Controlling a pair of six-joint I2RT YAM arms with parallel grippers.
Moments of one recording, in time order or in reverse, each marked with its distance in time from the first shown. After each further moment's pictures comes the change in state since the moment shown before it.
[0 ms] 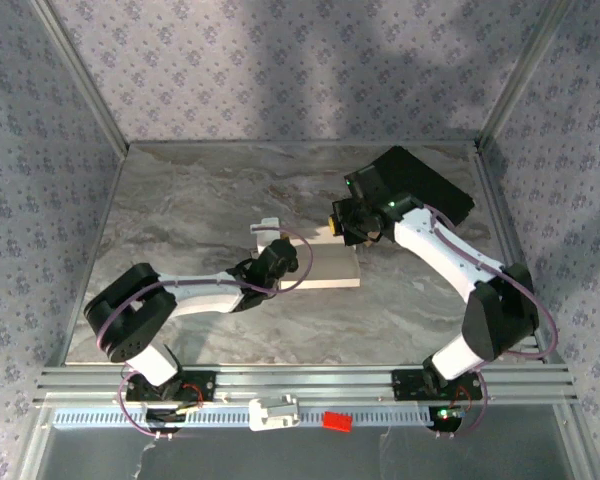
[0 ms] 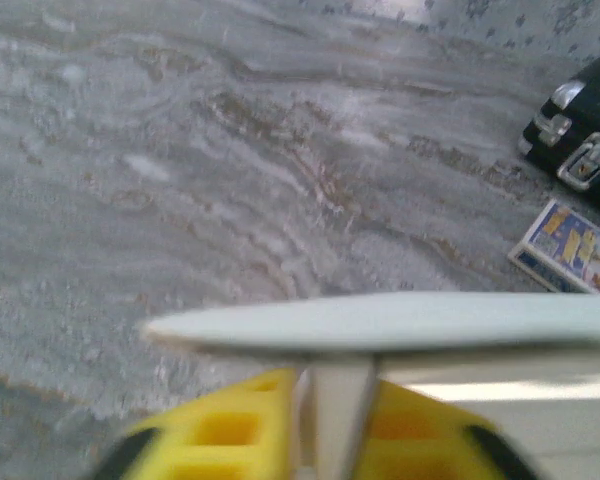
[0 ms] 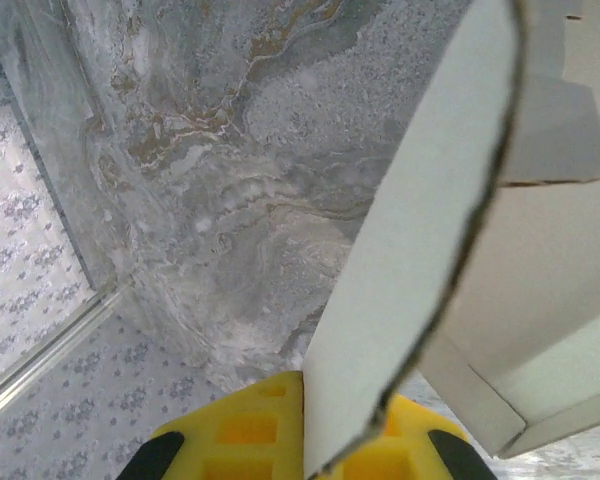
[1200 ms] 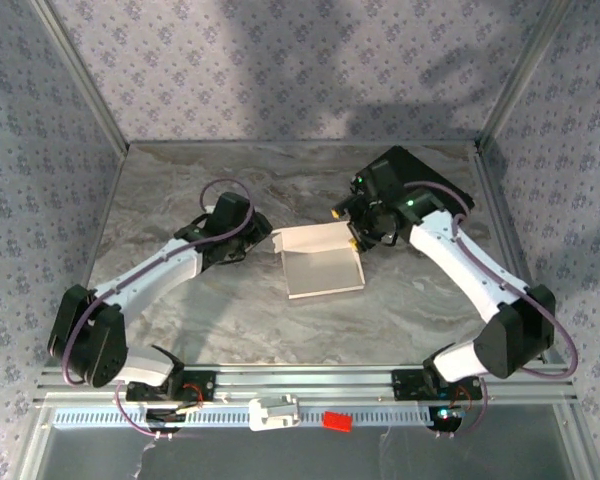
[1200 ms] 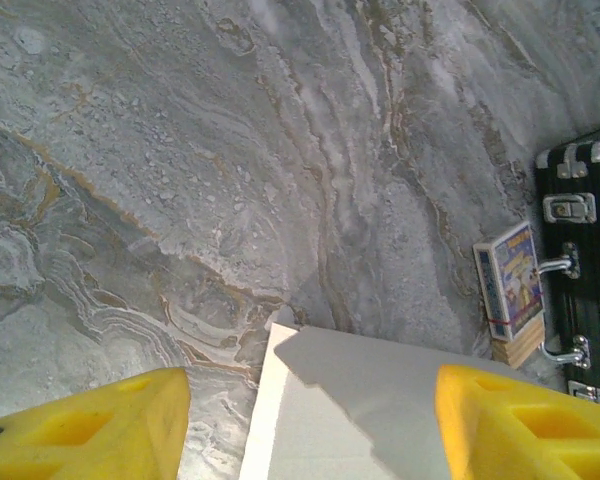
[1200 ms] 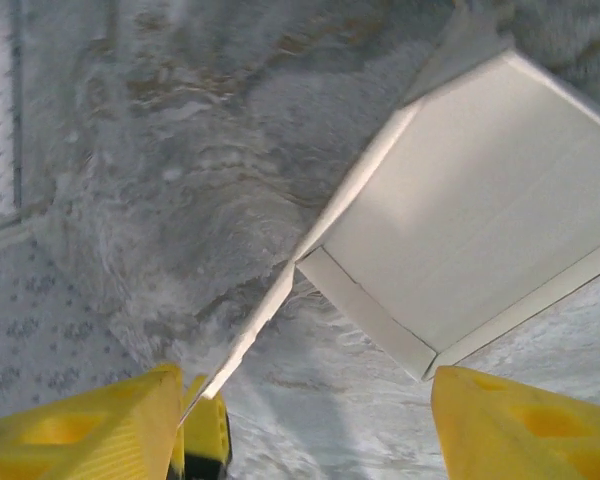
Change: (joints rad) left arm 0.349 -0.184 0.280 -0.711 0.597 -0.419; right arm -0.031 -0.092 0.117 -0.237 0.021 -0.415
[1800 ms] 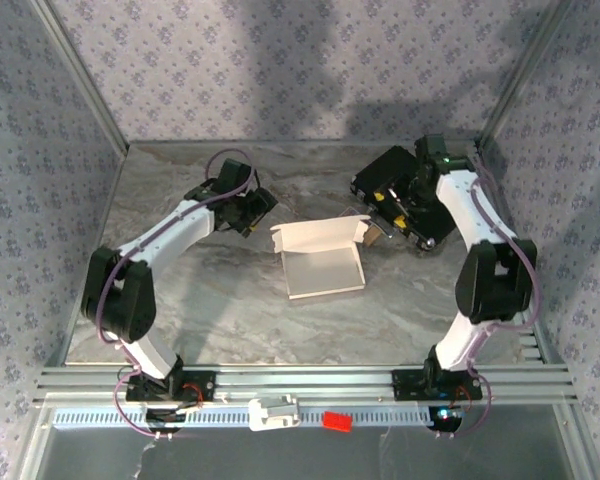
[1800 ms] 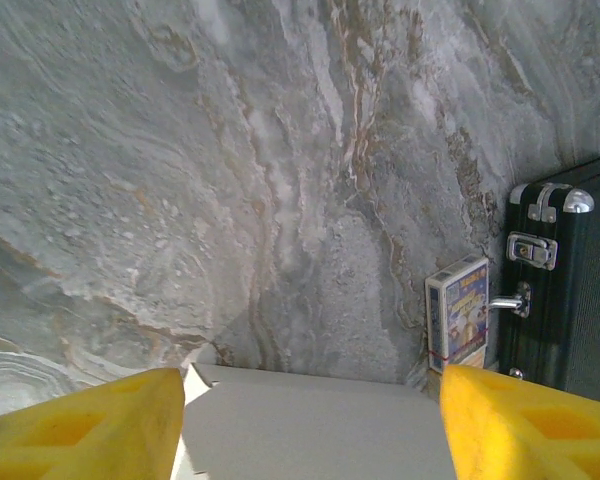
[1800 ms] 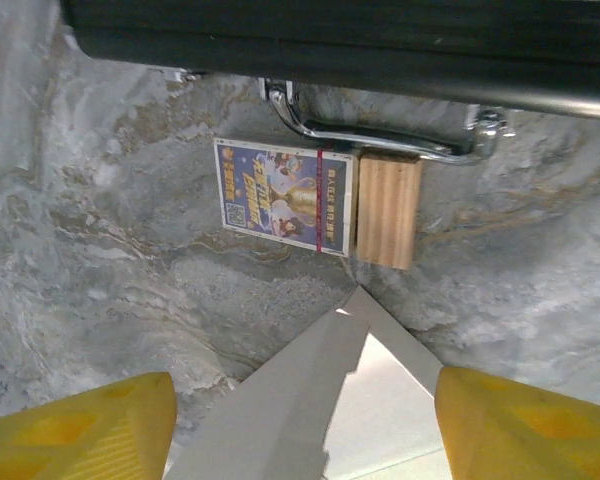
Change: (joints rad) left arm 0.097 0.275 0.326 -0.140 0.181 -0.076; right arm -0.418 0.335 0.175 -0.102 -0.198 -0.501
